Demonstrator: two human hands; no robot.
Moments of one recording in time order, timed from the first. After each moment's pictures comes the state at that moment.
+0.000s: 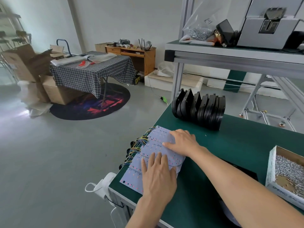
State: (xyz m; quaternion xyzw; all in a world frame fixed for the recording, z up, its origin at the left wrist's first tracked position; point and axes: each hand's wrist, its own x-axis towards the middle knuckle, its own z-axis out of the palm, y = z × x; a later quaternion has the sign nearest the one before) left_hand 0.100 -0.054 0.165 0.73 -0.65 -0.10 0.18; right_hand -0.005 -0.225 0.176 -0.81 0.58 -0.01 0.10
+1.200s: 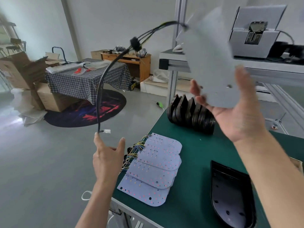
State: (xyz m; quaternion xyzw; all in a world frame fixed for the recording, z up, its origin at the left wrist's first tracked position) left_hand 0.220 -0.077 0.216 0.77 -0.35 -0.14 0.51; right_hand -0.055 -0.103 0.396 -0.56 0.21 -0.61 0.51
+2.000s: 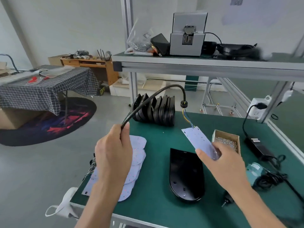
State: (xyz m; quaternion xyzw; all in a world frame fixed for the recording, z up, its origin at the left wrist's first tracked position) left_hand 0.083 -0.042 0.301 0.62 -0.59 0.00 0.52; right_hand -0.211 -0.033 0.228 -0.55 0.75 -0.36 0.07
